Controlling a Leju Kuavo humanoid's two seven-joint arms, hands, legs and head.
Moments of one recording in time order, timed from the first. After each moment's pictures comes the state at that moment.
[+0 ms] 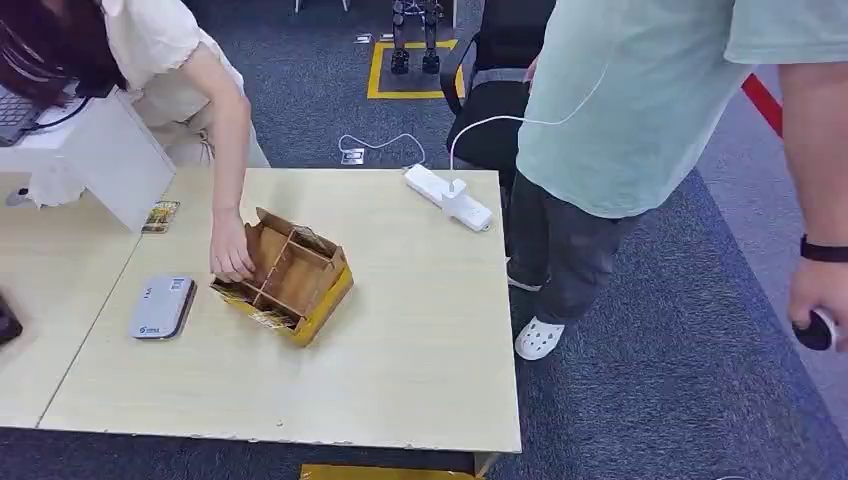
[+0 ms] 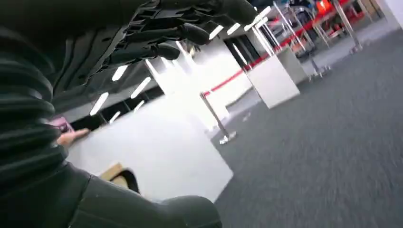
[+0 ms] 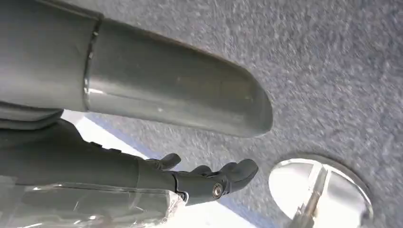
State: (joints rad) left arm 0.10 0.01 1.30 -1.03 -1.51 0.35 0.09; right arm 0.04 0.08 -0.34 -0.19 0.94 -0.60 0.01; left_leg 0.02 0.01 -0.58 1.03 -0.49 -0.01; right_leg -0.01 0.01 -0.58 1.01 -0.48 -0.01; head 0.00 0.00
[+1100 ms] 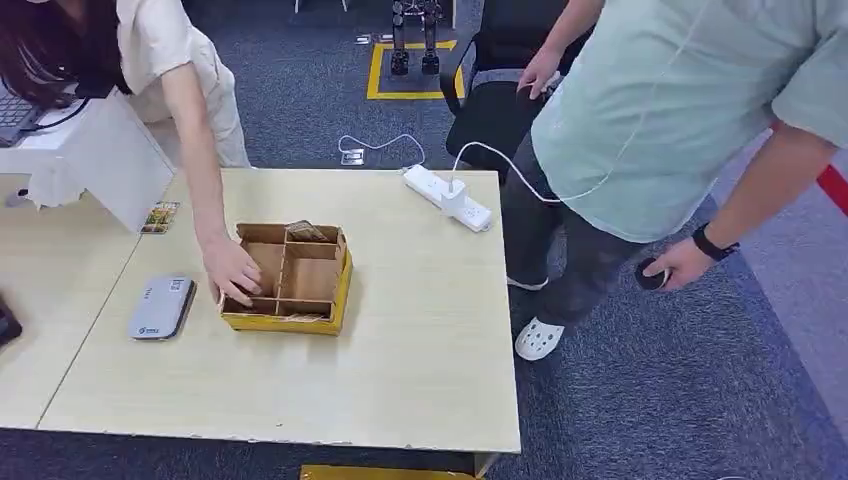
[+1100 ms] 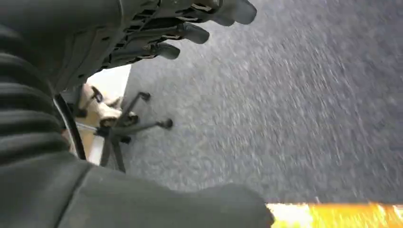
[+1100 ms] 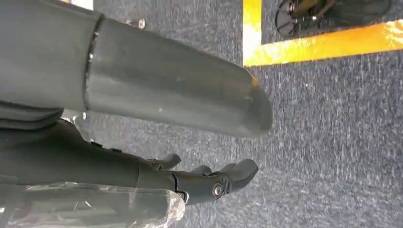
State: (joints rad) left arm 0.07 -0.11 0.84 -0.68 -0.89 0.19 0.04; right arm 0.08 0.07 -0.27 -0.27 0.50 -0.24 -0.02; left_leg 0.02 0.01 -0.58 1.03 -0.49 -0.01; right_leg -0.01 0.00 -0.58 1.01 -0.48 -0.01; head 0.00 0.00
